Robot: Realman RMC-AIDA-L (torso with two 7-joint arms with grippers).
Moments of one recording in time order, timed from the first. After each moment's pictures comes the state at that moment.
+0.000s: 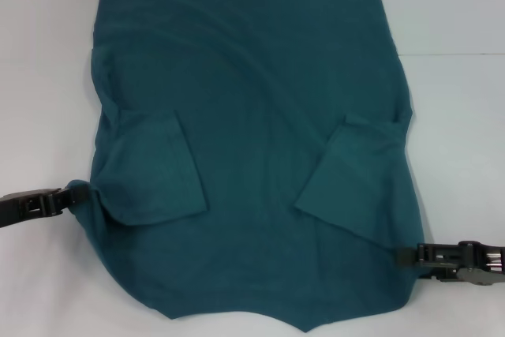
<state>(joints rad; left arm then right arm) -0.41 -2.15 0.40 0.90 2.28 1.42 -1.95 0.47 2.00 -0.54 -0.56 -2.29 -1.63 2.21</state>
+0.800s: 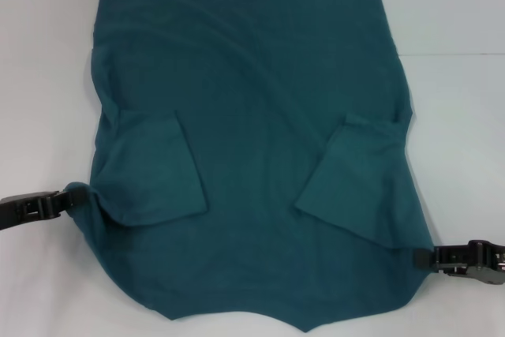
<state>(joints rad) -0.41 -2.15 0.39 0.90 2.28 1.42 -1.95 0.45 2.00 -0.52 -0.56 -2.29 -1.60 2.19</state>
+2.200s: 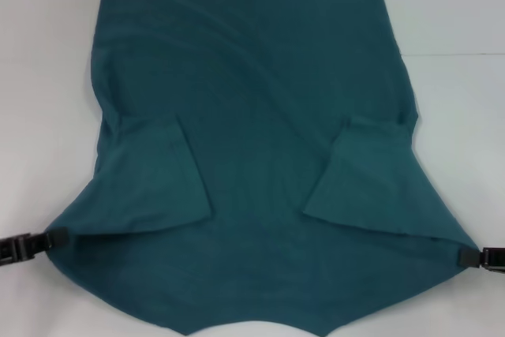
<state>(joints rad) -0.32 -2.14 0.36 0.94 2.31 1.56 -2.01 0.40 1.96 -0.41 -0.57 -2.29 -1.68 2.06</state>
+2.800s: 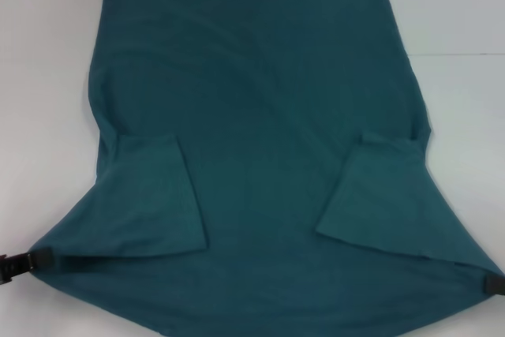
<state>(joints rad) -0.28 -2.12 0.28 0.96 2.32 1.72 -2.01 0.32 1.94 -0.39 -0.58 -2.29 -1.74 2.00</state>
